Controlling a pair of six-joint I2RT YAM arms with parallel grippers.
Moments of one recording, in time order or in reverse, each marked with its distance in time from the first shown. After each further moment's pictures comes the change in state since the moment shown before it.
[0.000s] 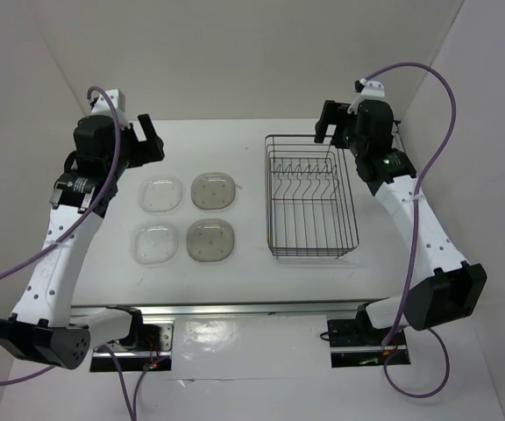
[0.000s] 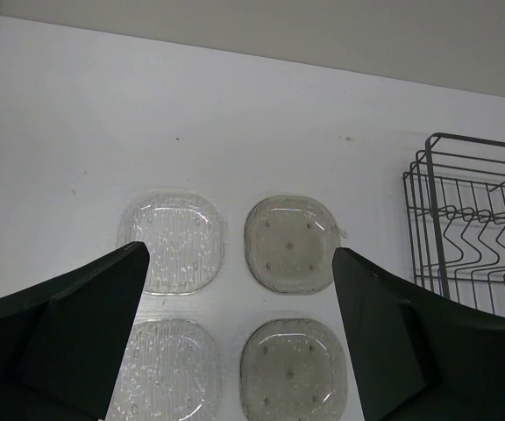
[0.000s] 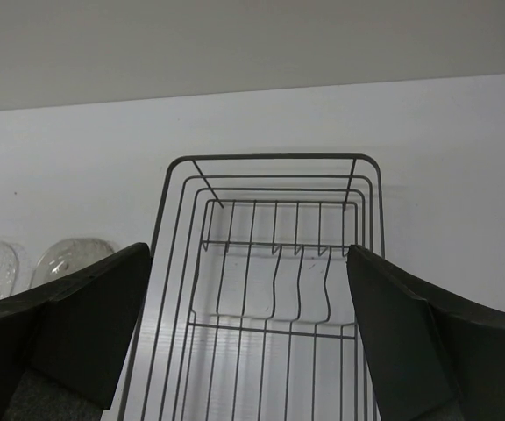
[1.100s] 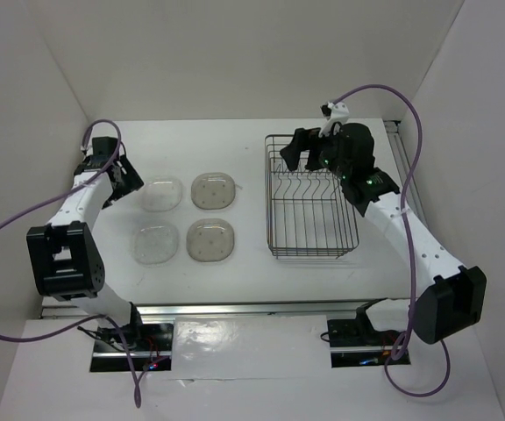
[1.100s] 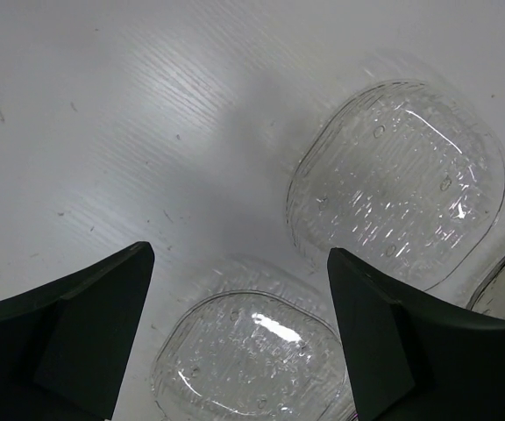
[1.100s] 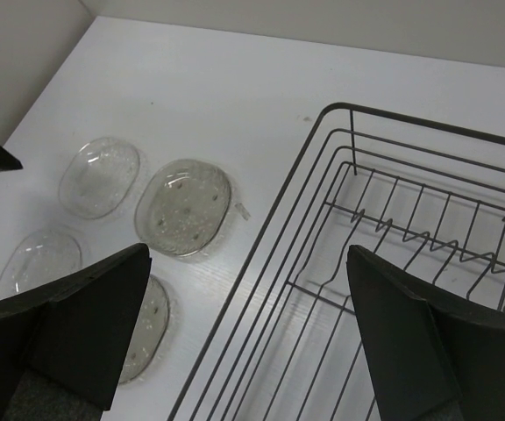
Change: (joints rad) left arm 0.282 0.407 -0.188 -0.040 -0.154 -0.214; right arm 0.118 -0.074 -0.218 0.179 -0.276 0.010
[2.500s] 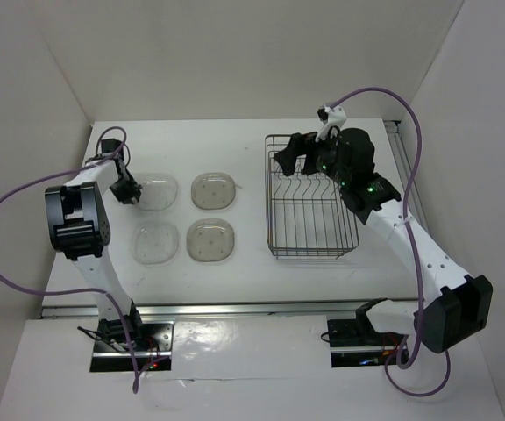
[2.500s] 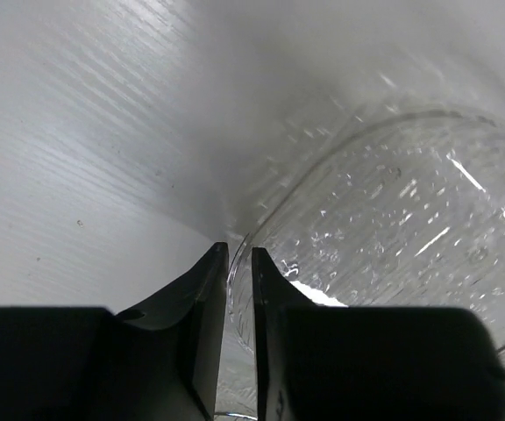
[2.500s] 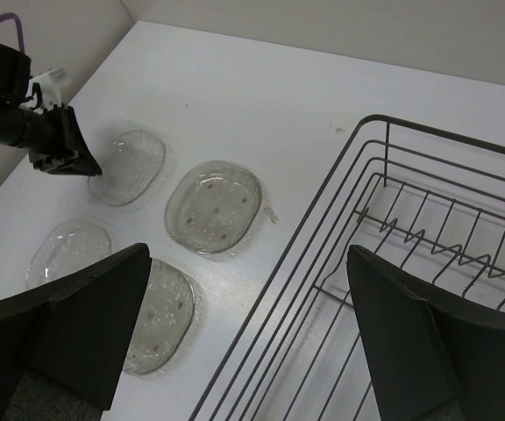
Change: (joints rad) left arm 0.061 0.392 0.164 0.041 0.168 0.000; right arm 0.058 -0.054 -0.026 0.021 -0.016 0.000
